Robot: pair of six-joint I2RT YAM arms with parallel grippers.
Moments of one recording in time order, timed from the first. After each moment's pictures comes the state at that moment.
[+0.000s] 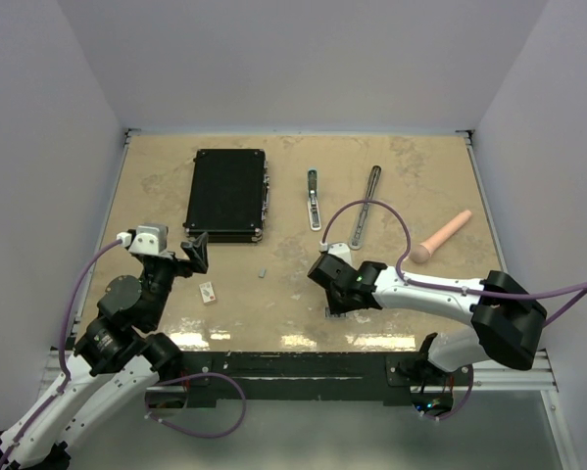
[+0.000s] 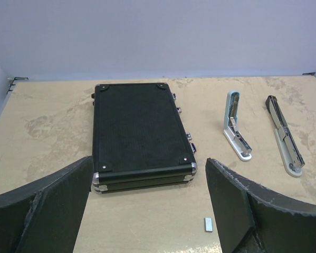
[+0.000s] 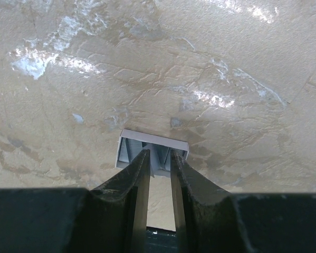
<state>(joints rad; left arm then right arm) -0.70 0.28 0.57 -0.23 -0.54 -0.08 1.02 1.40 0.78 -0.62 0.31 0.75</state>
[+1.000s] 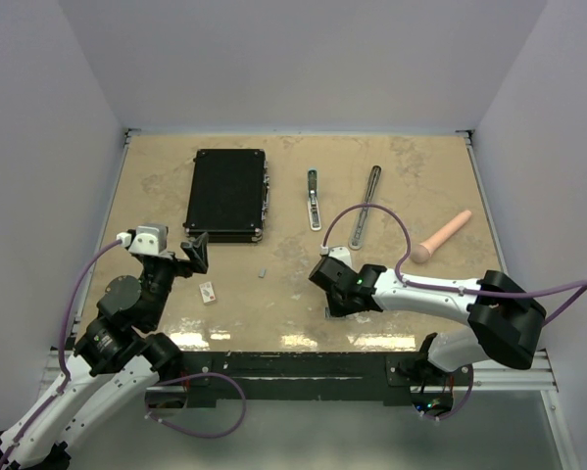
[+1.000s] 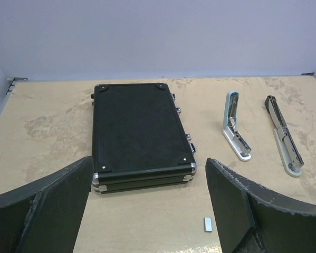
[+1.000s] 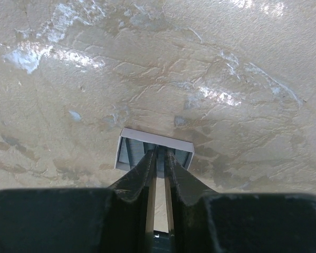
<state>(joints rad) -0.70 0.28 0.57 -0.23 -0.54 -0.08 1.02 1.40 0.75 -0.57 0.28 0.76</state>
